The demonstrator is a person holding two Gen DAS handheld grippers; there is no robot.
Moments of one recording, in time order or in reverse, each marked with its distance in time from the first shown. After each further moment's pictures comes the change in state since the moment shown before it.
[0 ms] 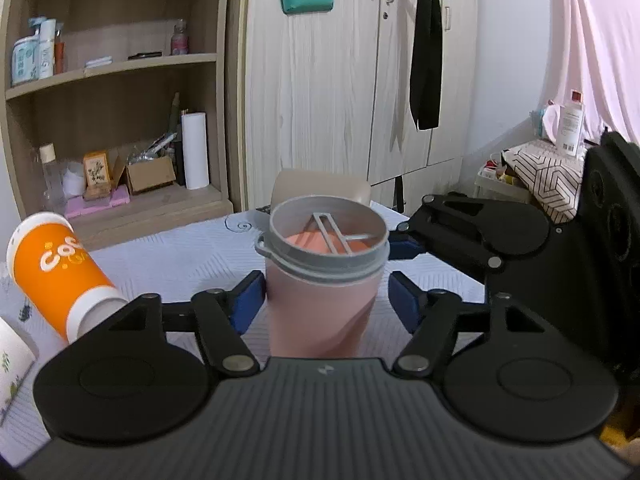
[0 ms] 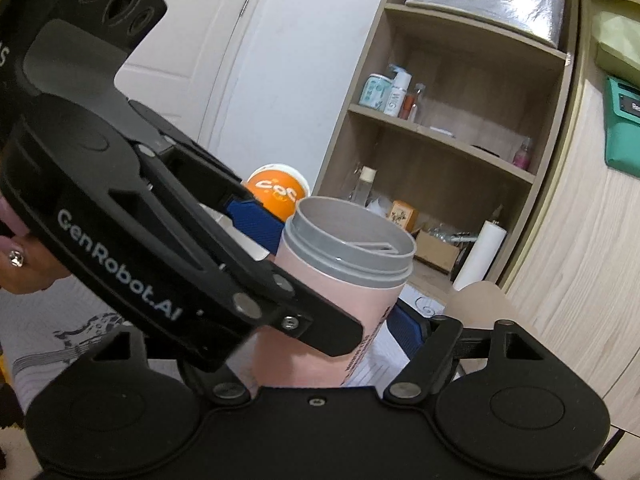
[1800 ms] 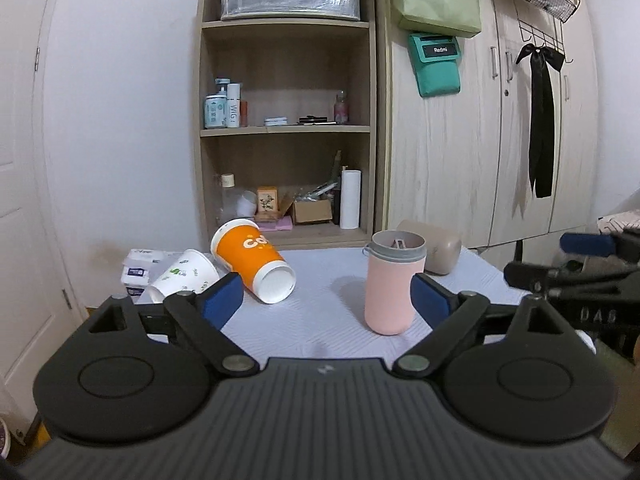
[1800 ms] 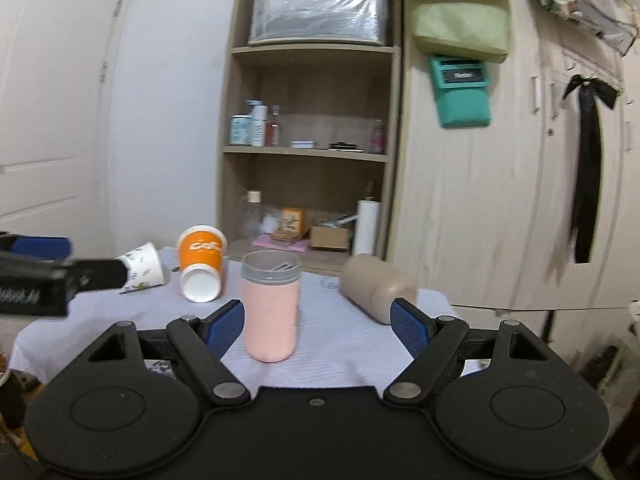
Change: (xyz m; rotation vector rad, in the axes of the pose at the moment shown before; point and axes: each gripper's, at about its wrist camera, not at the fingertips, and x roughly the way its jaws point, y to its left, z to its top) left arm -0.175 -0.083 -0.031 -0.135 -0.185 0.511; right arm -0.149 0.023 0.023 0.377 -0.019 -0.338
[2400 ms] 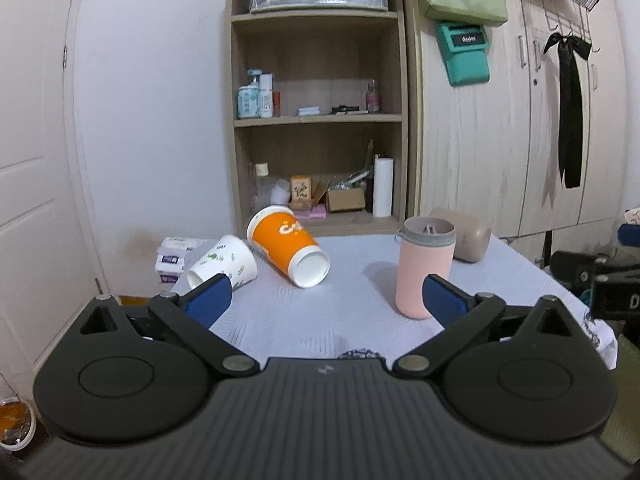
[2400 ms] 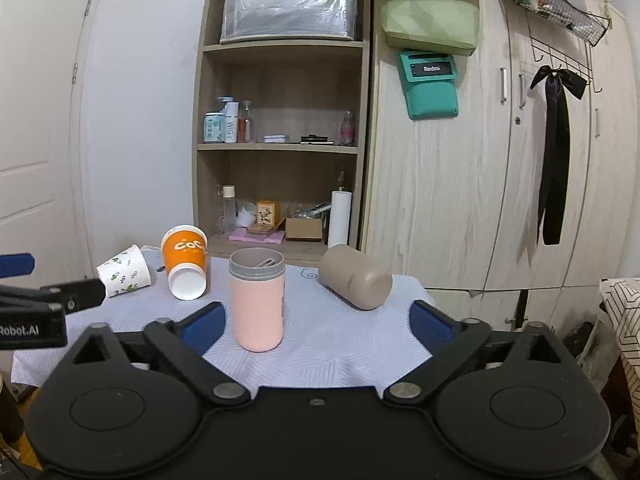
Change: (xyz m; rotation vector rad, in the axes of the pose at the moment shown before) left arm -0.013 0.001 -0.001 0.002 0.043 0.107; right arm -0.025 0.007 0.006 0.050 0.036 -0.079
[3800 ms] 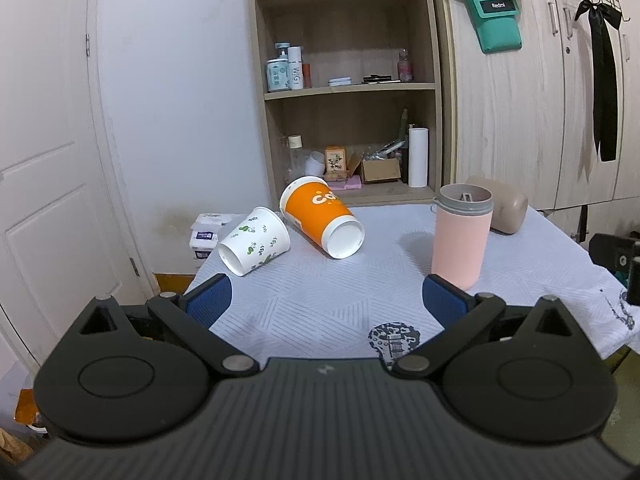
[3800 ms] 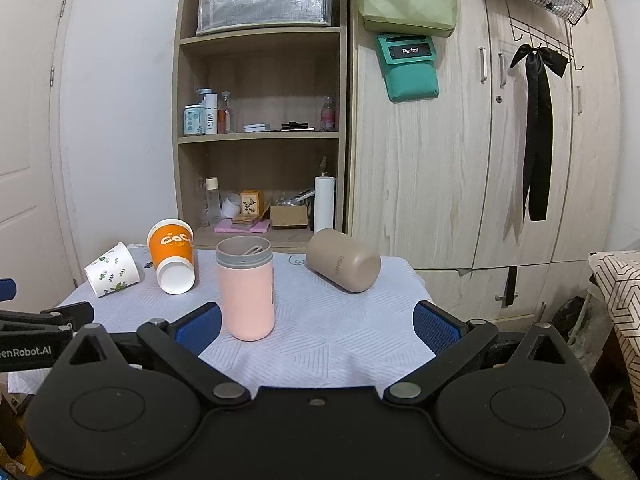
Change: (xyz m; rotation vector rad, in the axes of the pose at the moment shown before) left arm 0.010 -0.005 -0.005 0.019 0.083 0.120; right arm 0.002 0.004 -0.007 0.059 0.040 -0.047
